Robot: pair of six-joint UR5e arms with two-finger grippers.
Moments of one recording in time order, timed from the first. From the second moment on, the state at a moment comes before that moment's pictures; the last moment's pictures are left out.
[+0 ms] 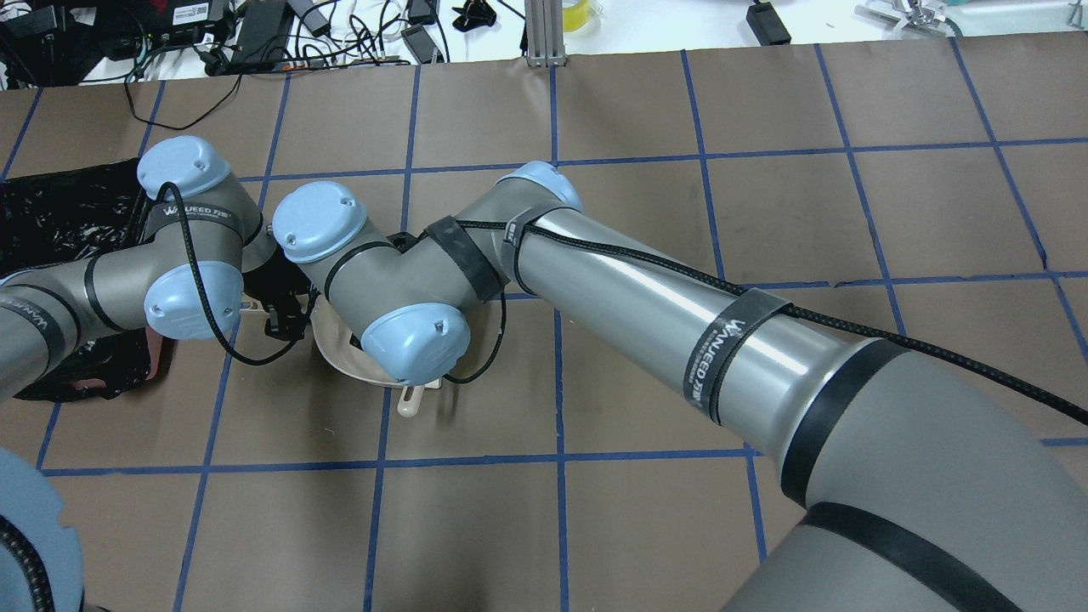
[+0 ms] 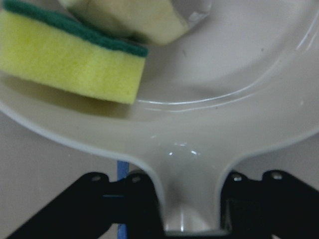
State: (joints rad) left arm -1.36 -1.89 -1.99 -0.91 1.59 1.72; right arm 2.27 -0.95 1.39 -1.89 -1.57 0.87
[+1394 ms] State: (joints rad) left arm -1.16 -1.87 -1.80 -1.20 1.44 1.81; right arm 1.48 -1.20 1.57 -1.78 -1.61 -0.09
